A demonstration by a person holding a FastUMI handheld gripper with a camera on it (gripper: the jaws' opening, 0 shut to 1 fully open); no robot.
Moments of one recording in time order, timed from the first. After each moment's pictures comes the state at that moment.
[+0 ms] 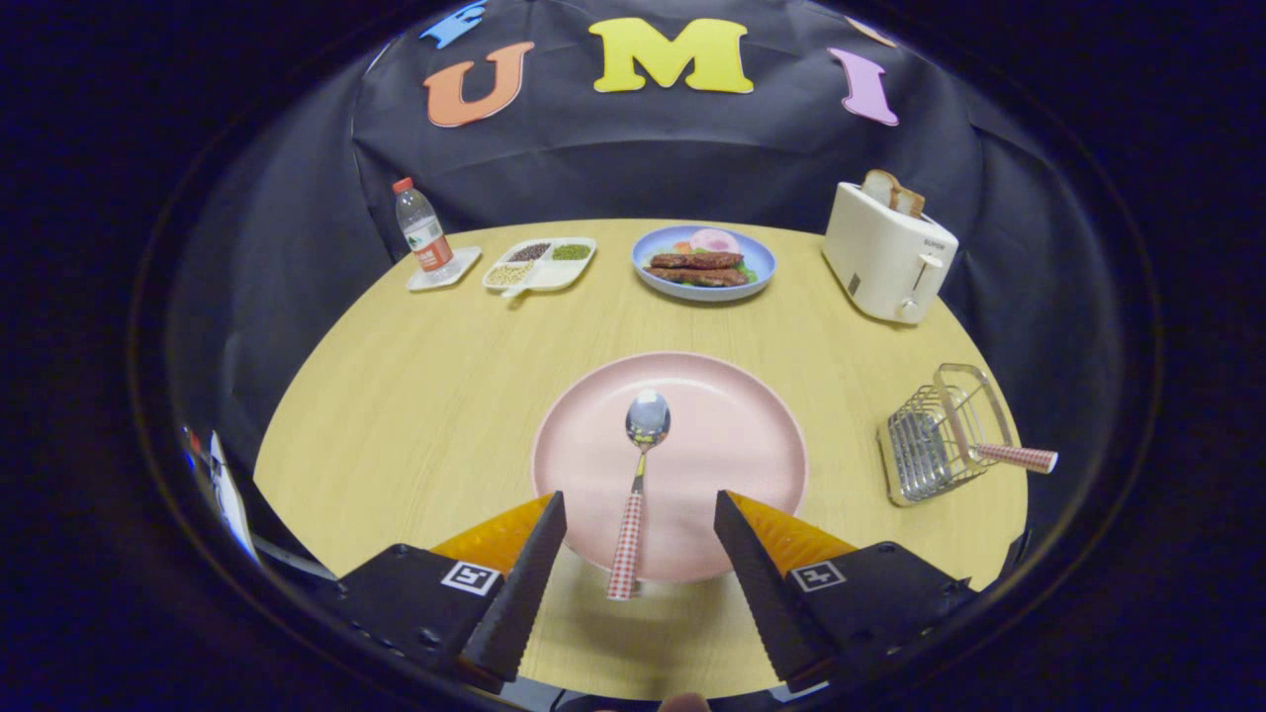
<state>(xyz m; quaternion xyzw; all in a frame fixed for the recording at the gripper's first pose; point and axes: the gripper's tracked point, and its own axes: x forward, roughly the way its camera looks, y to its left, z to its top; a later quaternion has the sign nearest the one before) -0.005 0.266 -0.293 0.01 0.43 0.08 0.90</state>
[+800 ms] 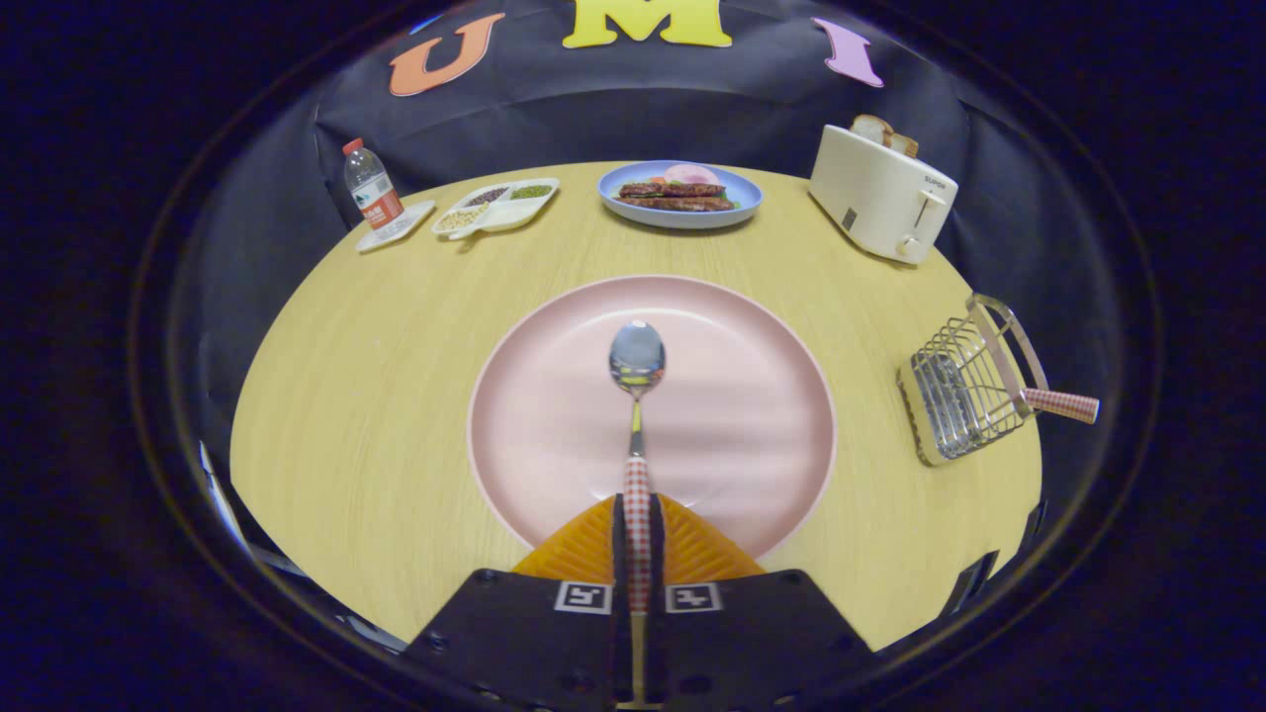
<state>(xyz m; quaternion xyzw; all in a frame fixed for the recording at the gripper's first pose) -0.007 0.255 -0.343 0.01 0.49 0.03 0.87</state>
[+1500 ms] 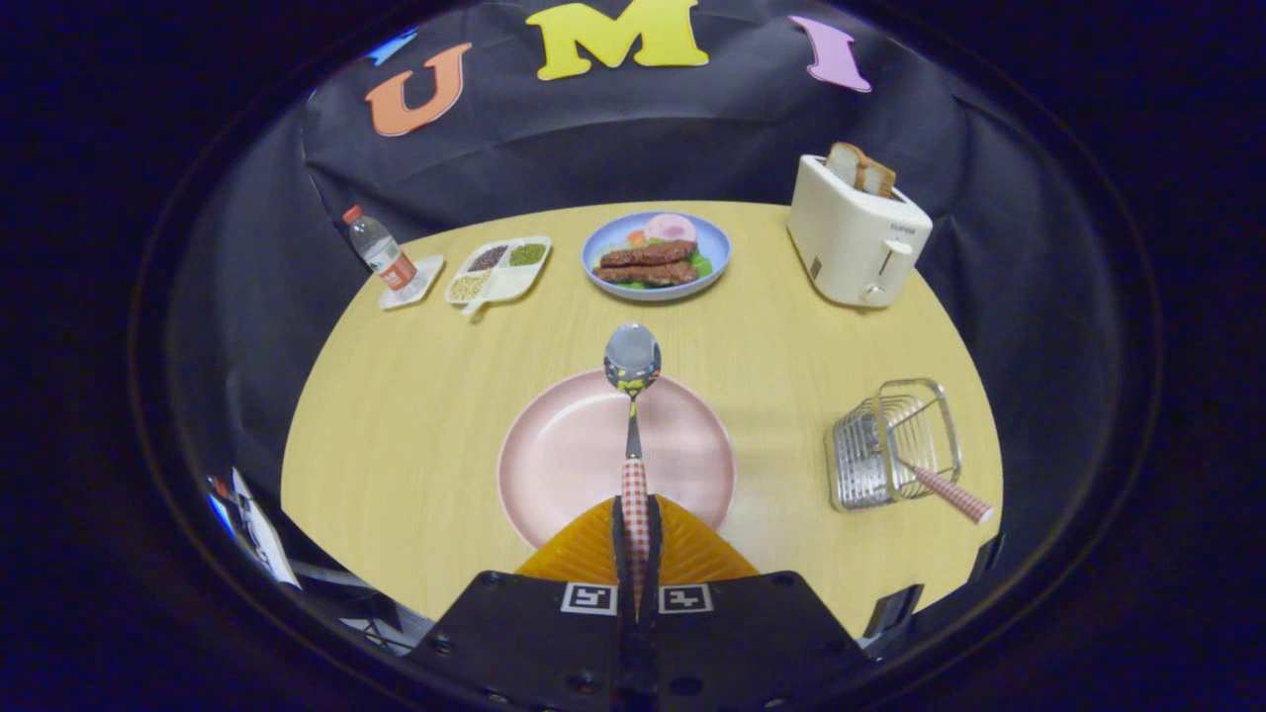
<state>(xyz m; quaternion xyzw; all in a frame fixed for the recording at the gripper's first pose) 0.015 0.210 -0.222 0.04 0.49 0.07 0.87</state>
